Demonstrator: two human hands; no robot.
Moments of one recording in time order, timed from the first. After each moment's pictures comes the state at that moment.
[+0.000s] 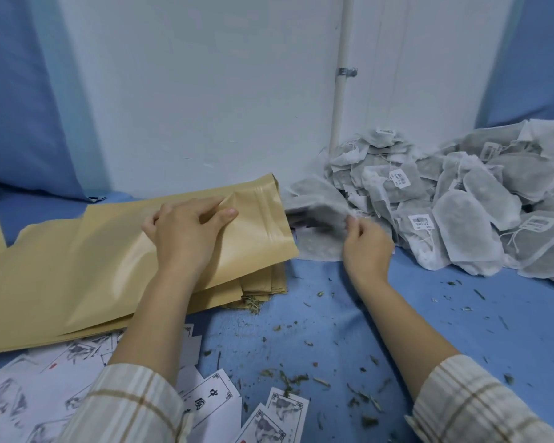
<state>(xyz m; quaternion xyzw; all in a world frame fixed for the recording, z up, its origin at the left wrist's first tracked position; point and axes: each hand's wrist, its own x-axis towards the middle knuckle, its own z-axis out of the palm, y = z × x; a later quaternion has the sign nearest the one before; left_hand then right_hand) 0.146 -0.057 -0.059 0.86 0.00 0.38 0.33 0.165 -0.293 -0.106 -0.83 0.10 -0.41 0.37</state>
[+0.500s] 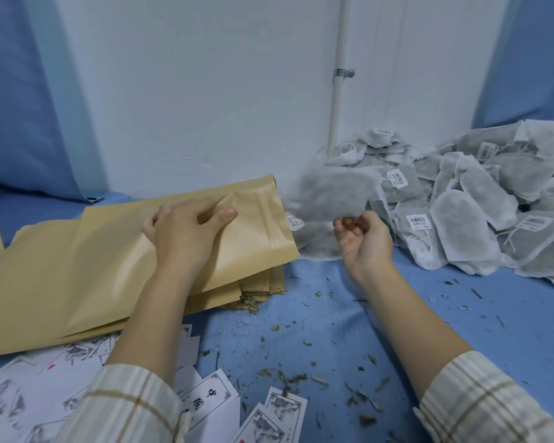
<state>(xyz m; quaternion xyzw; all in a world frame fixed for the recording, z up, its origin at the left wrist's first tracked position) 0.144 -0.058 -0.057 0.87 0.00 0.35 0.35 0.152 -0.285 -0.074 -0.29 0.05 -0.16 0.94</state>
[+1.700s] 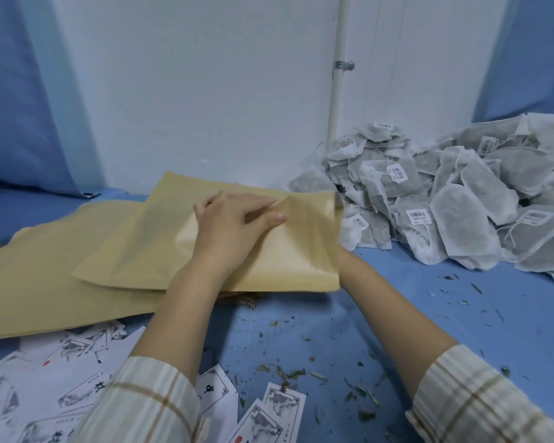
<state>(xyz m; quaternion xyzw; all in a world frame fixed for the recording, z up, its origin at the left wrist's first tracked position) 0.133 -0.098 -0.050 0.86 -0.19 0.32 0.35 0.155 -0.251 -0.073 -0.82 -0.09 -0.01 0.57</state>
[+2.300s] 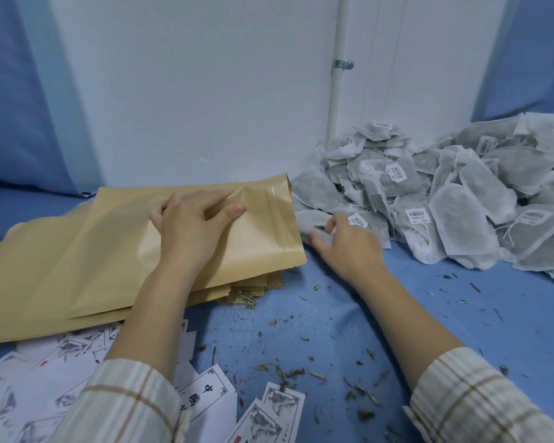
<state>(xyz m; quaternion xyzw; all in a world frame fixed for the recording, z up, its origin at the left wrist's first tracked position) 0.143 -0.065 -0.059 0.86 -0.08 0.37 0.35 0.161 -0.290 -0.104 -0.94 0.04 -0.28 0.18</state>
